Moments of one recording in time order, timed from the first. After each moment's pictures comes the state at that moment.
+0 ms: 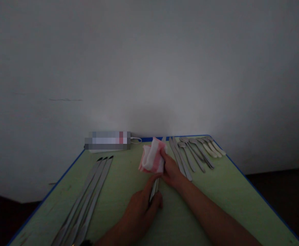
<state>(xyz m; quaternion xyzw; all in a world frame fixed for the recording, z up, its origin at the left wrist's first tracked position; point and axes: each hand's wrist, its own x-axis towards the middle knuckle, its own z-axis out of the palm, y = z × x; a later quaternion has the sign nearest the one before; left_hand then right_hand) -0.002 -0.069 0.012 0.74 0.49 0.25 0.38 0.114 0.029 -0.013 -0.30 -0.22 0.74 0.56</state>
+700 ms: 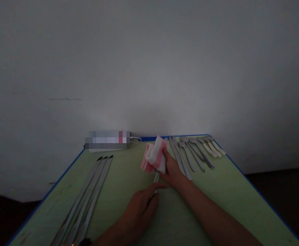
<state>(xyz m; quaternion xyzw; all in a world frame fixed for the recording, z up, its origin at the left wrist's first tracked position) -0.008 -0.072 0.017 0.78 0.47 0.21 0.36 0.115 0.032 -0.009 -0.31 -0.17 0.76 0.55</state>
